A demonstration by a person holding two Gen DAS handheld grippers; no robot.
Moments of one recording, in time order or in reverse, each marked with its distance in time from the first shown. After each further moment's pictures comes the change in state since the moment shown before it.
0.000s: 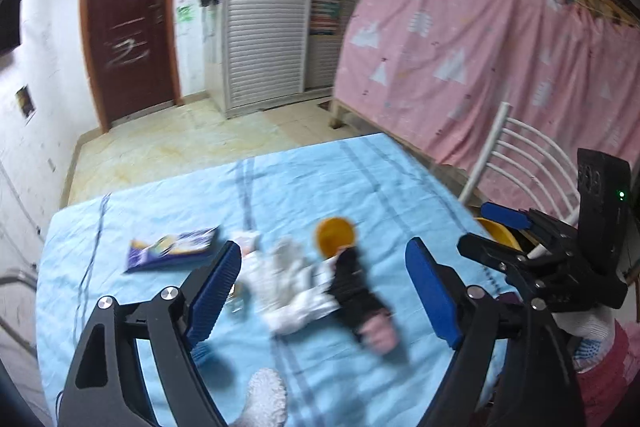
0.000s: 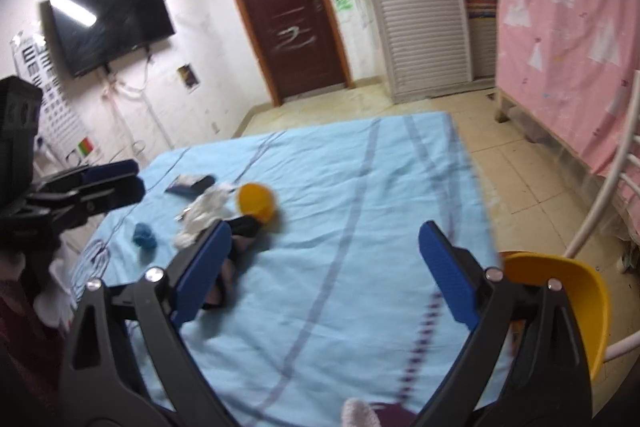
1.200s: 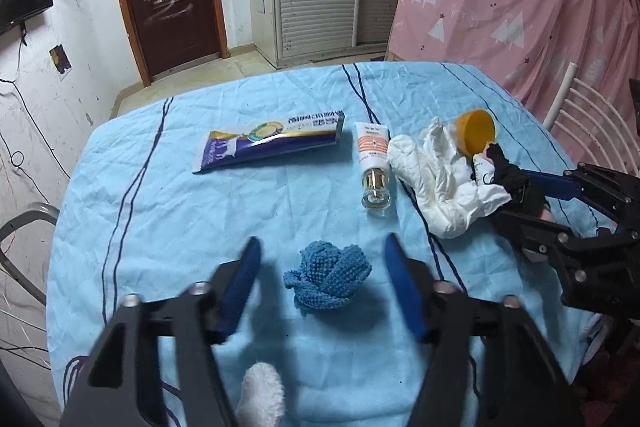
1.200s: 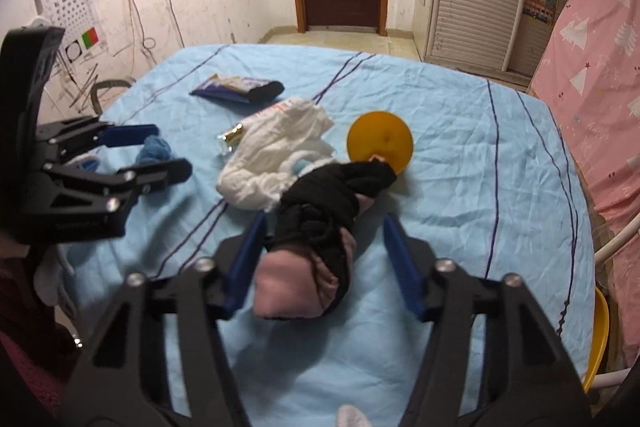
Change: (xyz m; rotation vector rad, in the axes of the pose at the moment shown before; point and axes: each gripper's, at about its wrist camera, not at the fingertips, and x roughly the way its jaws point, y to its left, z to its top) left arm 0.036 0.078 -0.069 -0.043 0.162 0.156; right arm 0.076 0.091 -0.019 -0.252 0.248 -0.046
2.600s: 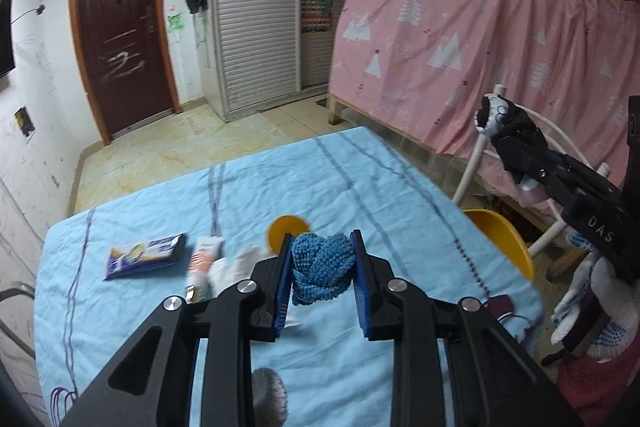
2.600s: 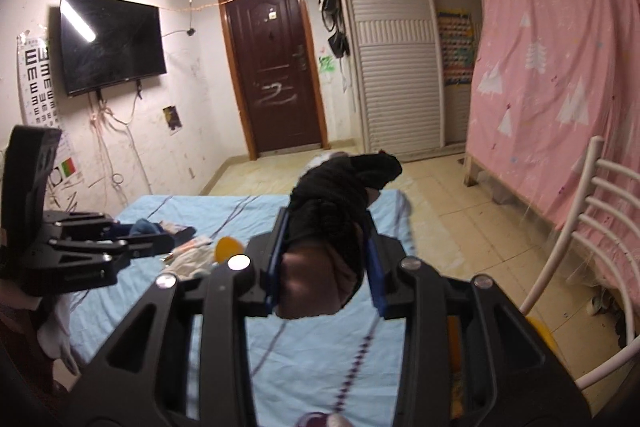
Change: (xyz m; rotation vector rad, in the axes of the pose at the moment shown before) left arm -0.054 -0.141 0.061 0.125 -0.158 -0.133; right arm -0.145 -0.128 -0.033 0.219 -0.481 -0.137
